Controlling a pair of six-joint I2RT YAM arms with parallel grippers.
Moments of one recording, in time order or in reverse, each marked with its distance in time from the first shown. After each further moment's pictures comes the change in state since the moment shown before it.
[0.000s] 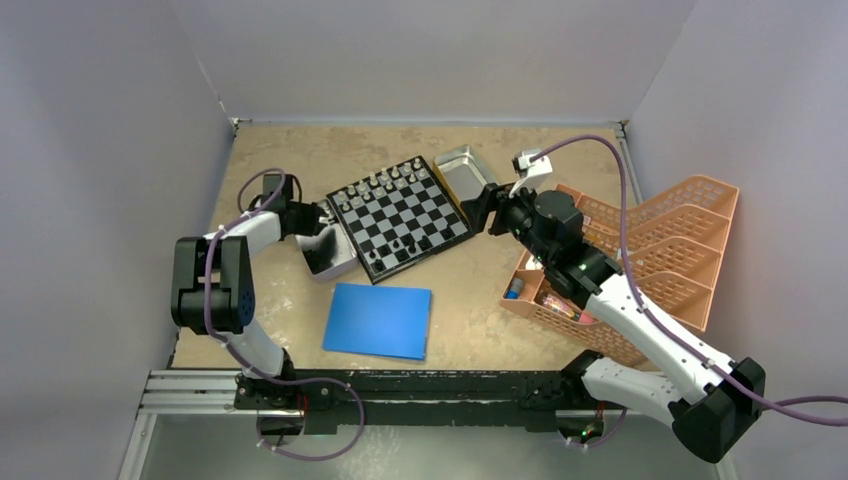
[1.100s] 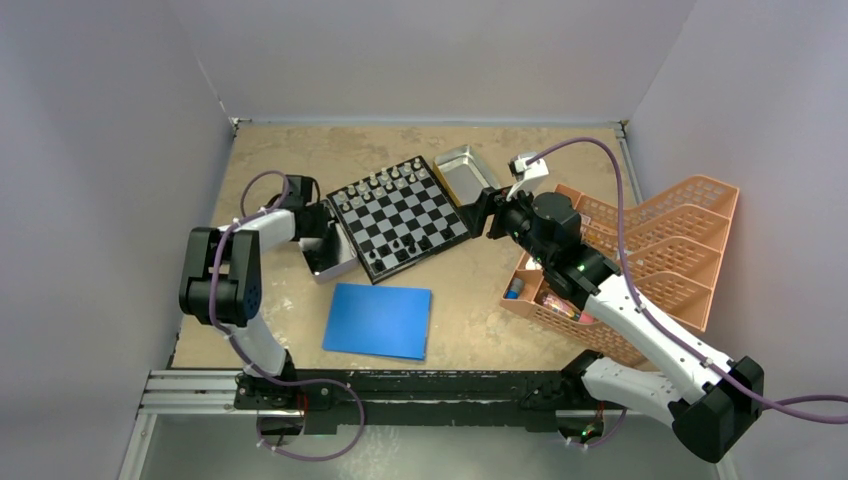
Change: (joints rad) left arm -0.097 0.054 0.022 -0.055 -0.192 -0.267; right arm 0.000 0.005 -0.019 0.002 -0.043 -0.001
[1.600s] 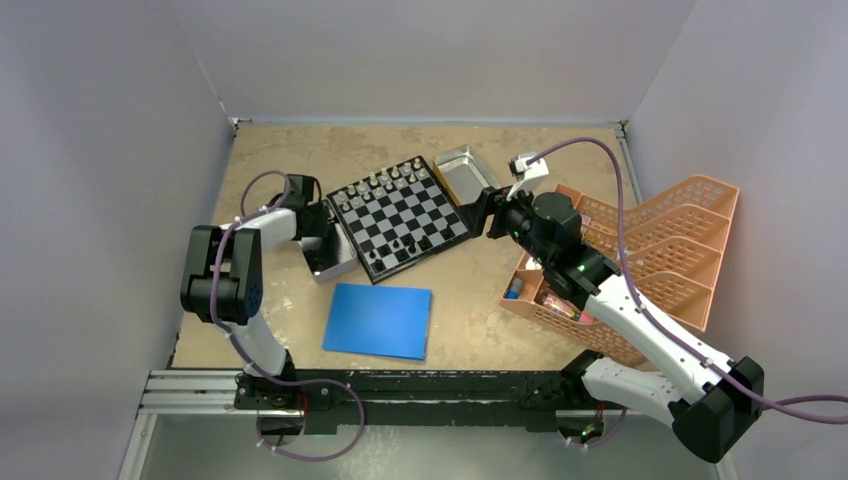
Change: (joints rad) left arm -0.010 0.014 0.011 0.001 -0.045 -0.029; right arm 0.000 -0.001 0.000 0.006 -0.001 -0.002
